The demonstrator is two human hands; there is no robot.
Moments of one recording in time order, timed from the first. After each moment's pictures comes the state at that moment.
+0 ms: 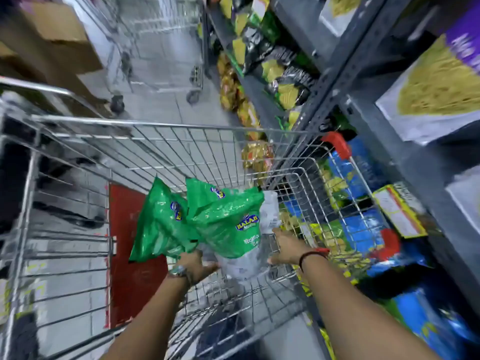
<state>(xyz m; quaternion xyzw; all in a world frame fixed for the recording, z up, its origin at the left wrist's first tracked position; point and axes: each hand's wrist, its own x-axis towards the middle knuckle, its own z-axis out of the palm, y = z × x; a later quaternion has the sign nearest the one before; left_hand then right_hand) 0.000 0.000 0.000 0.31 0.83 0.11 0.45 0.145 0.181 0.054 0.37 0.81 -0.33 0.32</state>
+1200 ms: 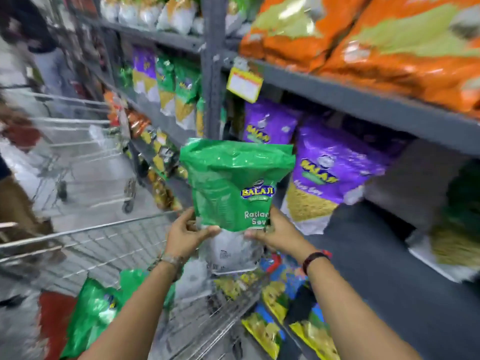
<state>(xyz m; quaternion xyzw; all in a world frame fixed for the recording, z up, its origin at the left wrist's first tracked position) 0.113 0.102 0.279 0.37 0.64 0.59 0.31 0.283 0.187 0.302 0.40 0.79 -0.42 -0.21</state>
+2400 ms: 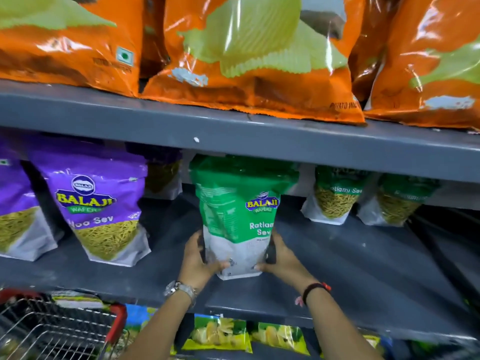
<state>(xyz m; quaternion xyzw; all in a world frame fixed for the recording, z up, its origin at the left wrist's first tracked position) 0.429 0.226 0.230 0.65 0.40 0.42 0.49 0.614 0.157 0.237 0.68 0.52 -0.35 -0.38</state>
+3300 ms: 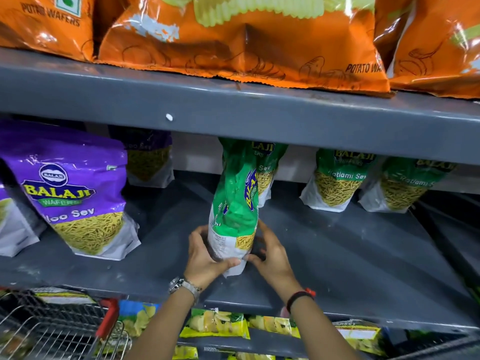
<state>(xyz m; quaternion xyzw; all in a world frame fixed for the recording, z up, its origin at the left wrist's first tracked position) 0.444 0.231 0.197 0.65 0.43 0.35 0.52 0.594 0.164 0.205 0.69 0.50 -0.25 -0.45</state>
